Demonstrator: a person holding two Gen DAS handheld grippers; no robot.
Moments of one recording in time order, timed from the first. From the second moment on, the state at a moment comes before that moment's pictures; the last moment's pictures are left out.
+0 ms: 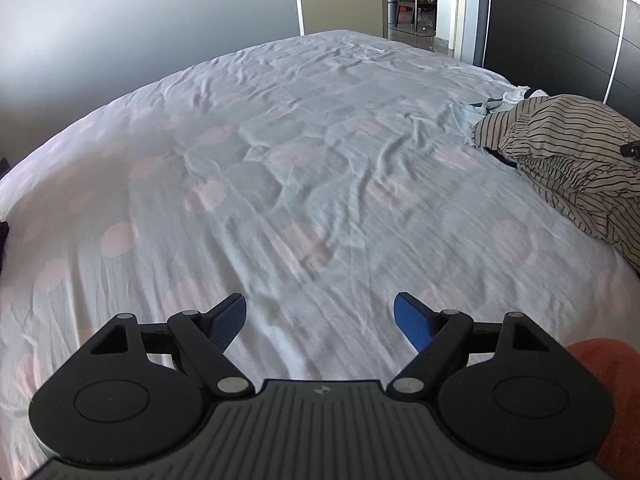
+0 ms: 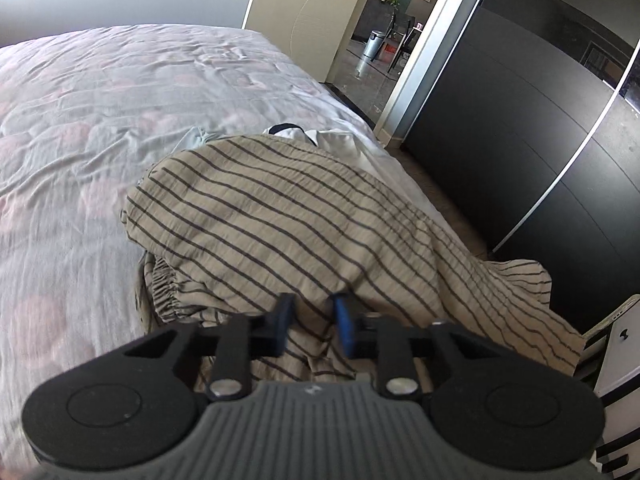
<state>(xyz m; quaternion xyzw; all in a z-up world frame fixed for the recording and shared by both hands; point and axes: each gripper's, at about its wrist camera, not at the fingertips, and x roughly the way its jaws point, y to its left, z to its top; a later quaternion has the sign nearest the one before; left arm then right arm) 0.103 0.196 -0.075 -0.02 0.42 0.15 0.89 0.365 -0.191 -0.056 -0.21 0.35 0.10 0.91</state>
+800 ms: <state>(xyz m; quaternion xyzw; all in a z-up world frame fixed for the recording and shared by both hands) -0.045 0.305 -0.019 -0.11 0.30 0.32 0.89 0.126 0.081 0.152 -0.18 0.07 0.50 0.85</state>
